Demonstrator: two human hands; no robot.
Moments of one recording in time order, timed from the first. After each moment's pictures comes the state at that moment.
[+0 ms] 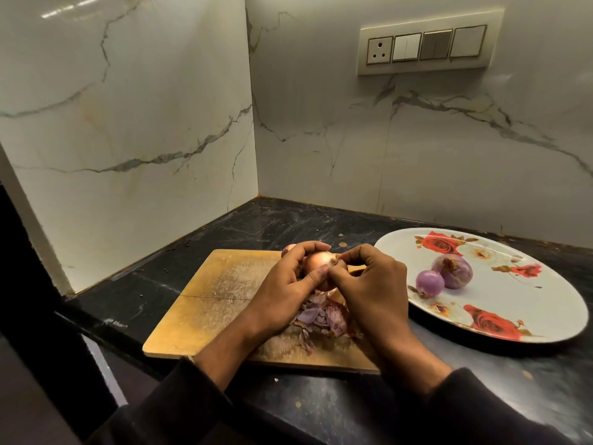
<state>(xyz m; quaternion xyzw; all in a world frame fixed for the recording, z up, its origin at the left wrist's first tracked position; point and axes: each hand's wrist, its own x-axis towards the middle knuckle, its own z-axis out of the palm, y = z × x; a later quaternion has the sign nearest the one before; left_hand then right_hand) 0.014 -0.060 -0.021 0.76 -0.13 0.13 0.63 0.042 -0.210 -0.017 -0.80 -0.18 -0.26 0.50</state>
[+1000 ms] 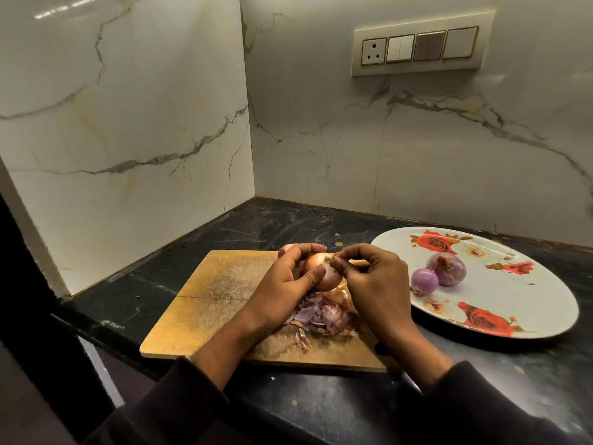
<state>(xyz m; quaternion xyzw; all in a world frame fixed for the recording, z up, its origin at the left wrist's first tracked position) 0.016 -0.061 -0.022 0.75 -0.12 0.12 0.64 0.051 -0.218 -0.016 -0.80 -0.16 -0.22 0.53</state>
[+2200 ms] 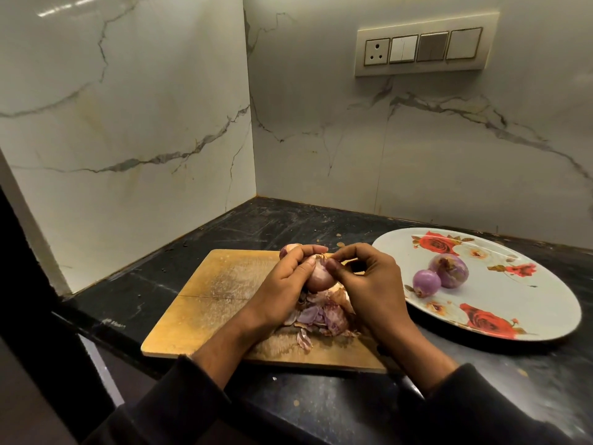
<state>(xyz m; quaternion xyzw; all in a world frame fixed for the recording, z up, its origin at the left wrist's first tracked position) 0.019 -0.060 -0.024 0.74 -0.09 0.10 0.66 0.051 -0.213 -0.018 -0.76 -0.21 -0.18 0.58</state>
